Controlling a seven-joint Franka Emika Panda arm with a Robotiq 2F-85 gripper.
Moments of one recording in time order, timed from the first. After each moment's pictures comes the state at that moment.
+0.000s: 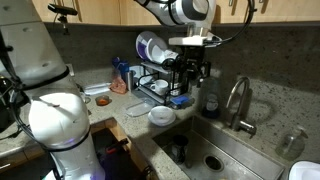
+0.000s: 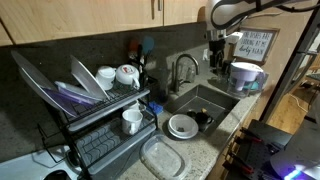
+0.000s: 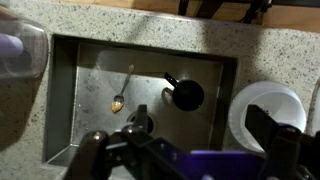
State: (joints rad) arm -0.07 -0.20 -0.11 -2.14 -0.14 1.74 -0.22
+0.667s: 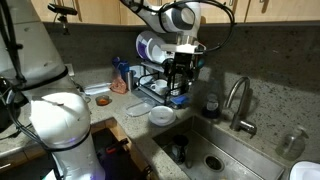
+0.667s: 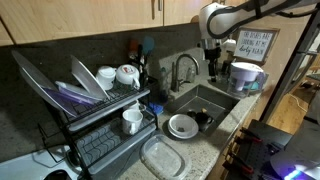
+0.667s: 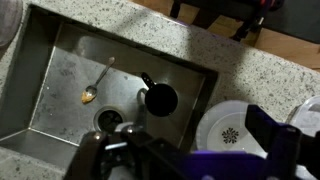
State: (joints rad) arm -0.01 -0.21 -0.07 -2.22 -0.12 1.78 -0.33
